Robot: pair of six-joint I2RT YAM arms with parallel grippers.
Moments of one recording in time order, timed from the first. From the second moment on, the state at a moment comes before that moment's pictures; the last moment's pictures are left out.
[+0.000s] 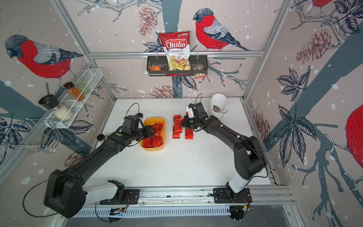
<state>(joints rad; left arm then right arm) -0.39 1.26 0.87 -0.36 0.23 -0.60 0.54 1.60 1.17 -0.37 -0.35 0.54</state>
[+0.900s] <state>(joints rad) -0.42 1.35 0.86 -0.30 0.19 -0.60 0.30 1.73 1.06 -0.46 -0.17 0.30</state>
